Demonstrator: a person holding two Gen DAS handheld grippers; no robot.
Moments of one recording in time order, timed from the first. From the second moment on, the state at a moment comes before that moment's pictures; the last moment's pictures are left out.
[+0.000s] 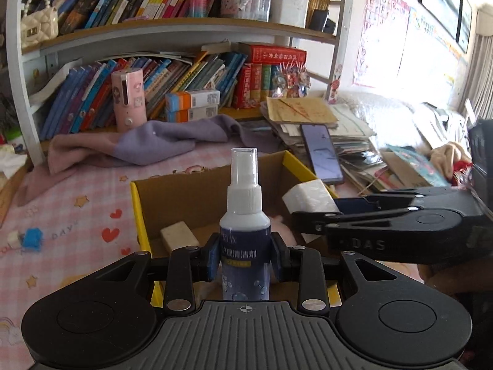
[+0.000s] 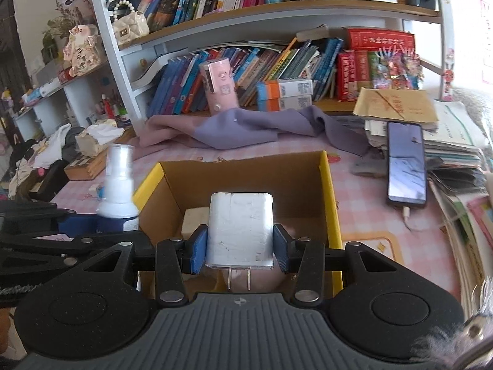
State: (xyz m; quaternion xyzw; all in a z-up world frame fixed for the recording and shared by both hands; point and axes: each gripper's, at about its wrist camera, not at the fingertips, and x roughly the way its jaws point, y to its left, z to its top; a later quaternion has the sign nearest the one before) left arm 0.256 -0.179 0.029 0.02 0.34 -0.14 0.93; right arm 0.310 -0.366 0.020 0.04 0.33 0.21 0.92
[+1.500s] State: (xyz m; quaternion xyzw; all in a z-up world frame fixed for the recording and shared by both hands) left arm 0.292 -0.216 0.020 0.05 0.37 -0.07 0.93; right arm 0.321 -0.387 0.030 0.06 0.30 0.21 0.93
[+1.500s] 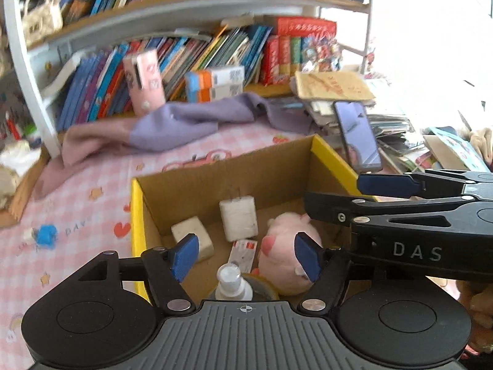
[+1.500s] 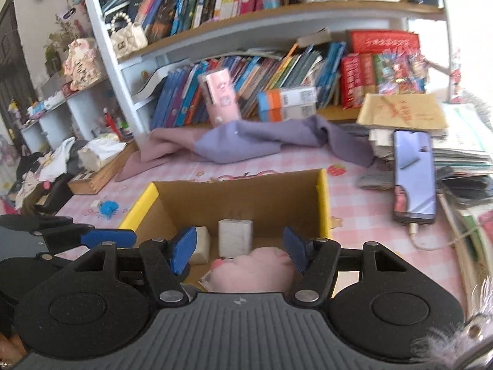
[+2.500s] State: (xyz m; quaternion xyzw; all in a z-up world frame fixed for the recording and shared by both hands) left arm 0.215 -0.168 0.030 -0.01 0.29 -0.10 0.95; right arm 0.216 -0.387 0.043 0.03 0.26 0.11 0.96
